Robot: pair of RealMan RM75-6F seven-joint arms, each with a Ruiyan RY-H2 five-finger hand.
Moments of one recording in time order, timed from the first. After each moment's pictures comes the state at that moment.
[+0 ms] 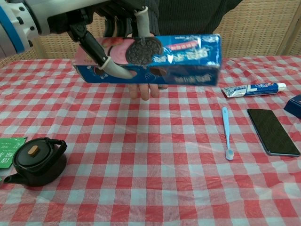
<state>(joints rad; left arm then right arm) -0.76 -1.36 -0.25 -1.90 1.40 1.04 0.34 0.06 -1.03 0.12 -1.69 -1.38 1.47 -0.07</state>
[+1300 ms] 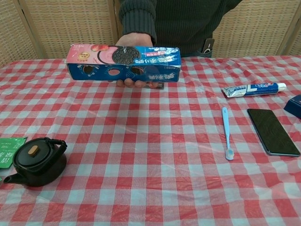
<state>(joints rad) -0.36 -1.09 -0.12 -1.85 1.52 1.49 -0.03 0.06 -1.01 0.10 -1.72 -1.42 1.47 -0.04</state>
